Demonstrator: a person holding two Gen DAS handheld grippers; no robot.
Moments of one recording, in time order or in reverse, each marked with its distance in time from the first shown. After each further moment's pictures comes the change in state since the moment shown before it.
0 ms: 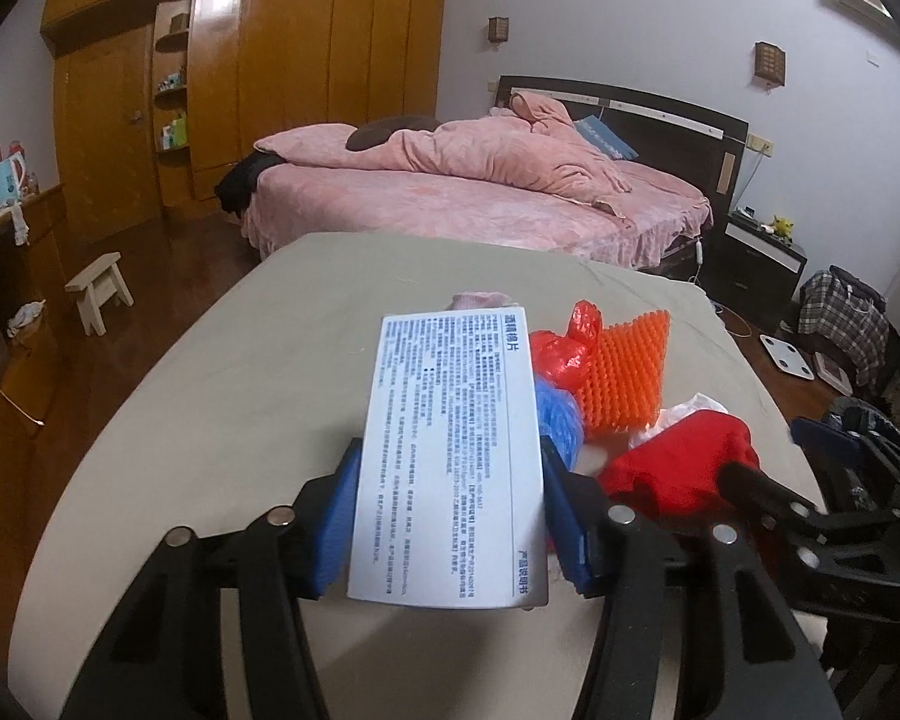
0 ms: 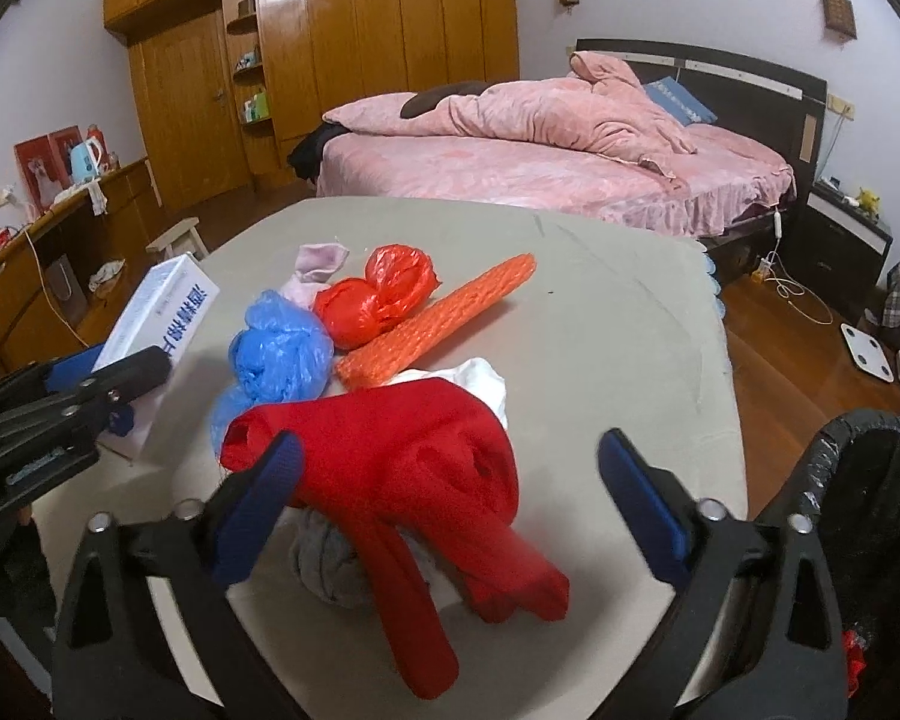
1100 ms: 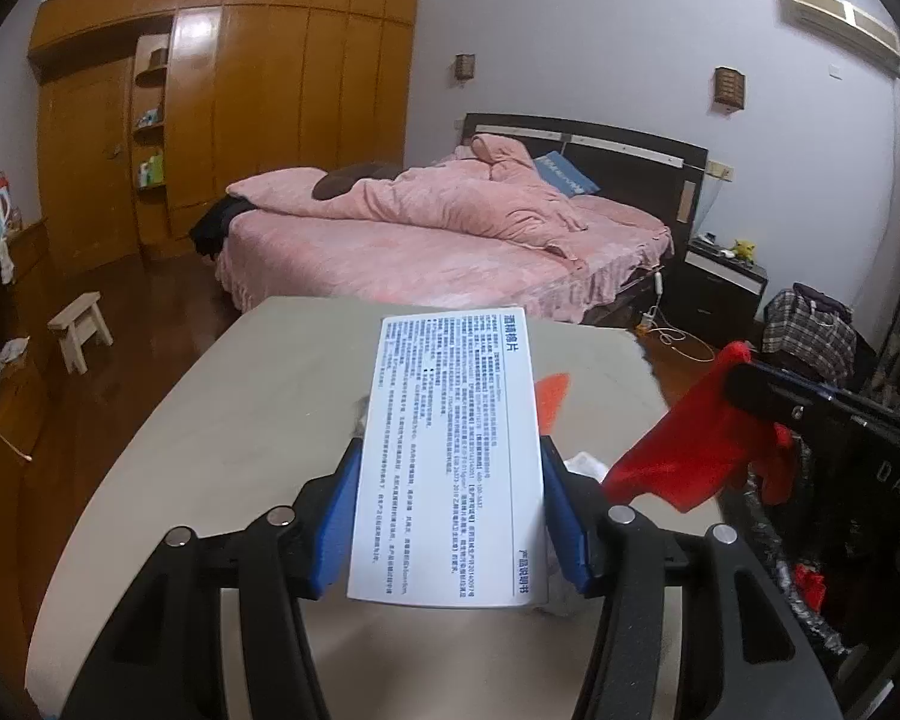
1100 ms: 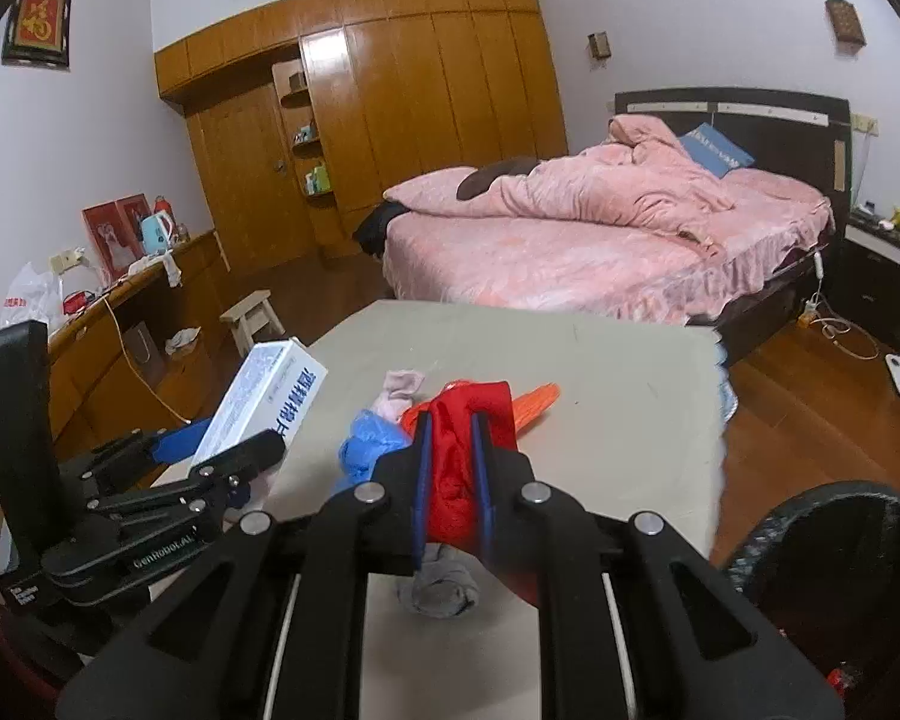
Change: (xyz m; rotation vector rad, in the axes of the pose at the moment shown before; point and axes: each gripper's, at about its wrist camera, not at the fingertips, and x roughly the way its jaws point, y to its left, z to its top) left arm -0.060 -0.054 0.032 0.037 -0.092 -0.070; right arm -0.113 -0.026 0.045 0.037 -0.177 0.175
